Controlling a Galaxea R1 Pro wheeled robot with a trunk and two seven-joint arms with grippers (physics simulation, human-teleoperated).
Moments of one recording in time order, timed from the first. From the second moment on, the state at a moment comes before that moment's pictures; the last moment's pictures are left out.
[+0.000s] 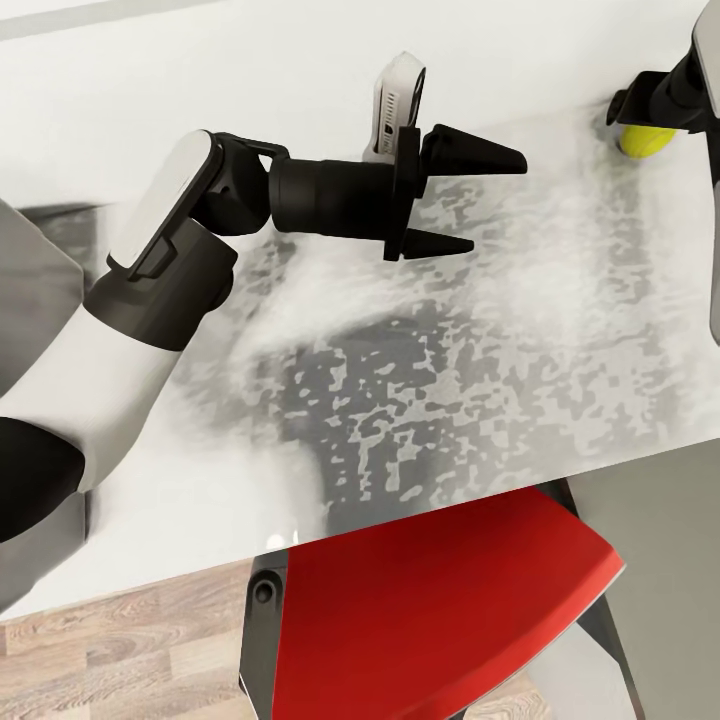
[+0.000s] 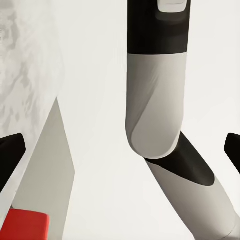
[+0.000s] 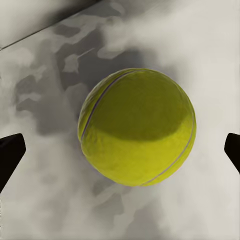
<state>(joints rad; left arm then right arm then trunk) -1.62 0.03 -0.63 -1.26 2.21 1.04 0.34 -2.02 -0.19 0.11 -0.55 -0.40 0.92 -0.55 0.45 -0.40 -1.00</state>
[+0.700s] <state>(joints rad) -1.62 0.03 -0.63 -1.26 2.21 1.04 0.34 -2.02 -0.19 0.11 -0.55 -0.40 0.91 -0.55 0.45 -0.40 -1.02</state>
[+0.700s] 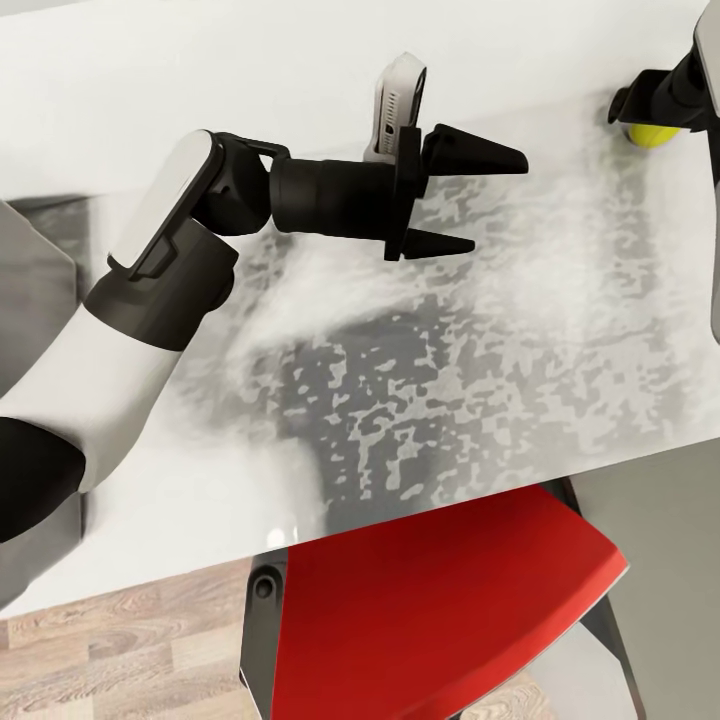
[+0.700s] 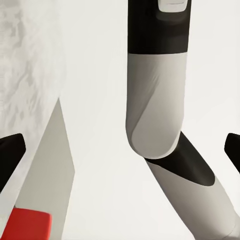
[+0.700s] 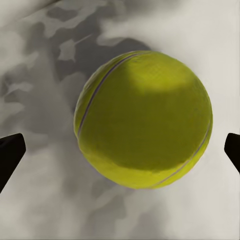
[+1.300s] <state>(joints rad) -1.62 0.03 -0.63 -1.27 2.21 1.04 0.34 -2.02 -0.19 0.11 -0.55 -0.40 0.86 -0.55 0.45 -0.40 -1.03</state>
